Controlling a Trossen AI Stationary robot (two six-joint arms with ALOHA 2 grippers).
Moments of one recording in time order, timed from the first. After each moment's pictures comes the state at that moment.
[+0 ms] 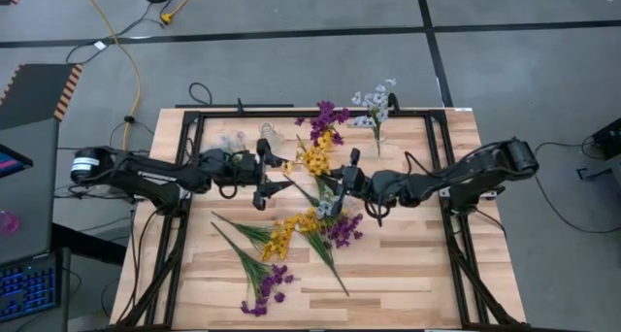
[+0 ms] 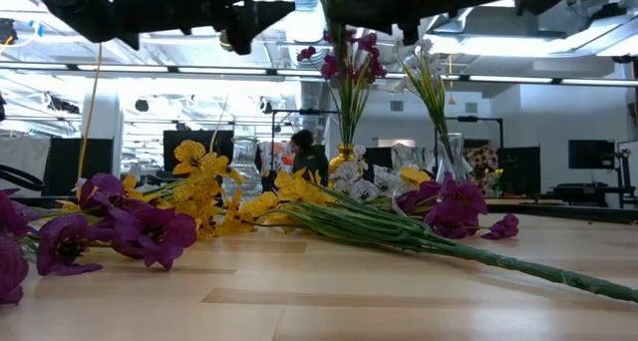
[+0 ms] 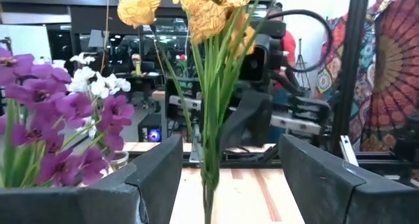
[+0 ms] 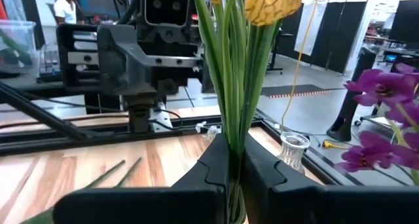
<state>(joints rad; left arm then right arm) 0.10 1.24 0.51 0.89 0.09 -0.04 0.16 1.48 0.80 0.68 0.52 -0.06</state>
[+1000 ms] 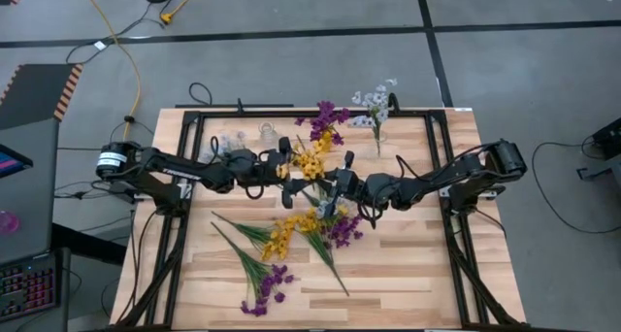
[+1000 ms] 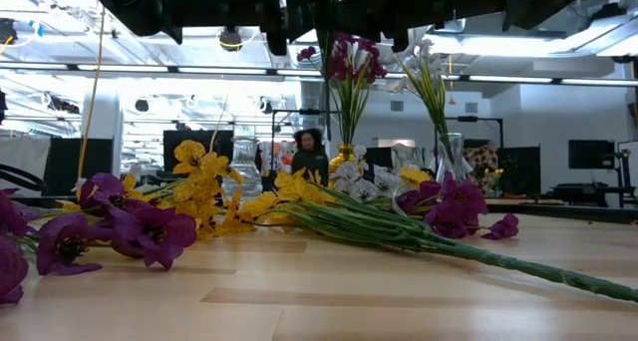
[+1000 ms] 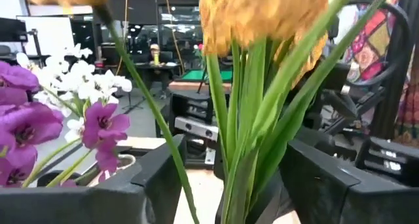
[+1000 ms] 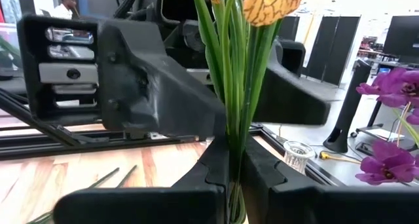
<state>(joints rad) 0.06 1.47 0.73 0.86 -0.02 -0.01 0.16 1.58 0.81 0.82 0.52 -0.11</state>
